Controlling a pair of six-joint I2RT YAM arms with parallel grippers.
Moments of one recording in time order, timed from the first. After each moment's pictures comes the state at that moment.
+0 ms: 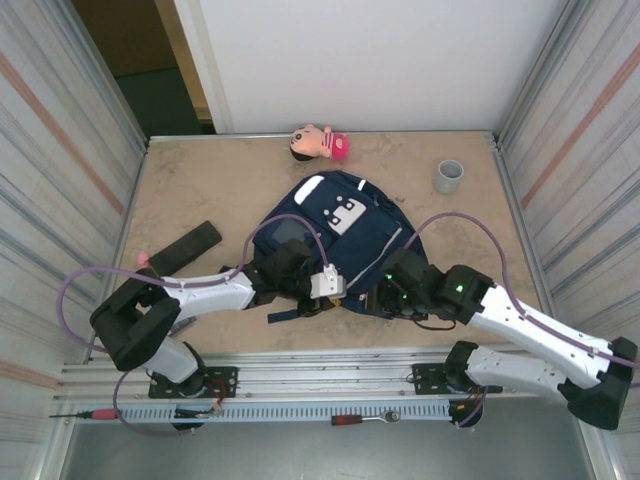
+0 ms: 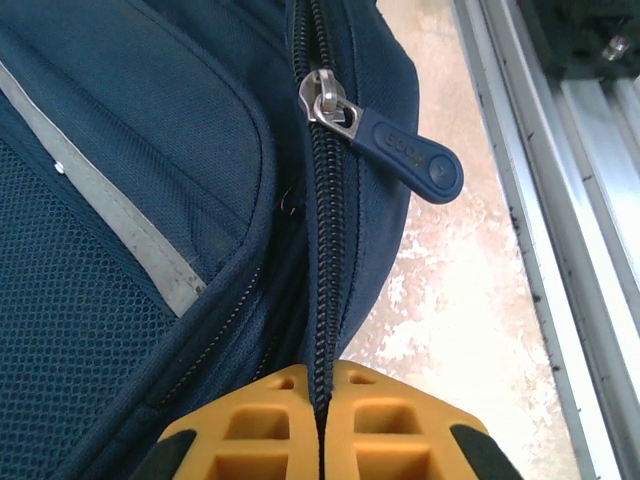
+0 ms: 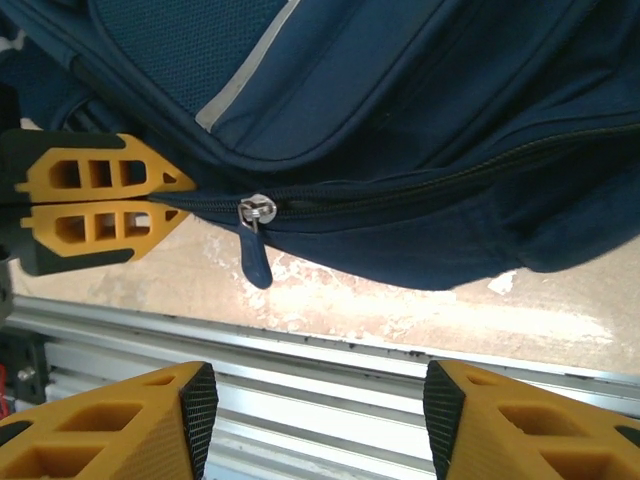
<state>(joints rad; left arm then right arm) -0.87 1.50 0.70 0.02 0.54 0.50 0.99 0.96 0.87 -1.02 0.06 1.04</state>
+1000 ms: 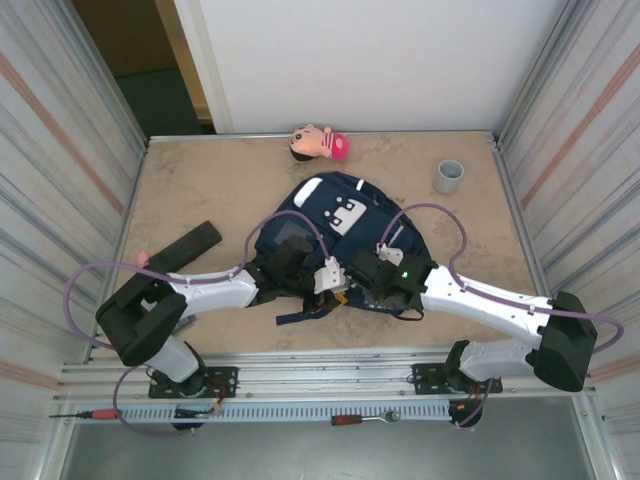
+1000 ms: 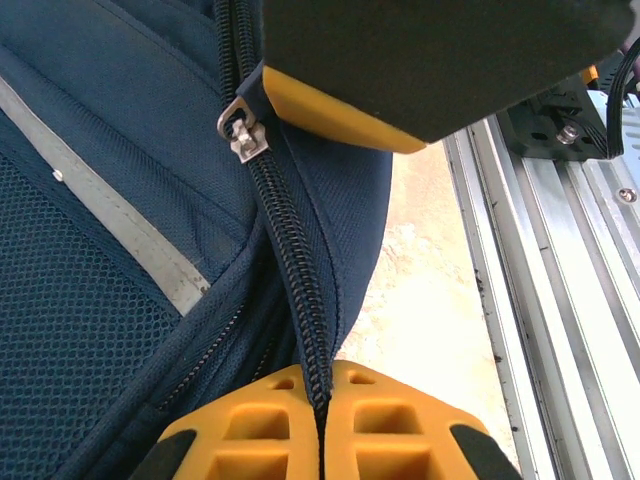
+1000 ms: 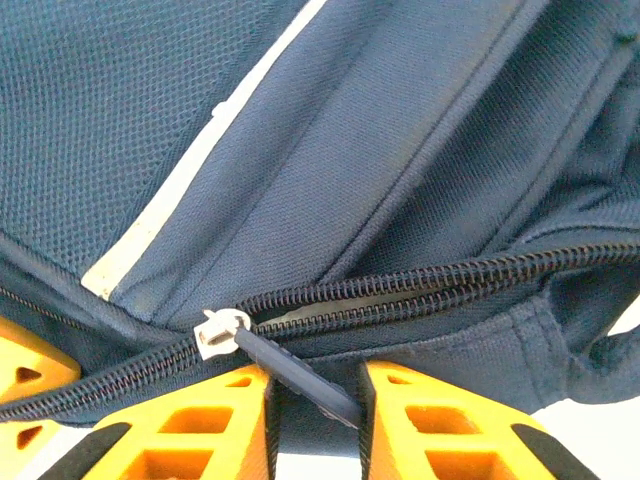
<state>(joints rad) -0.86 1.54 0.72 0.08 0.63 0.38 1.01 1.25 0.92 -0.99 0.30 1.04</state>
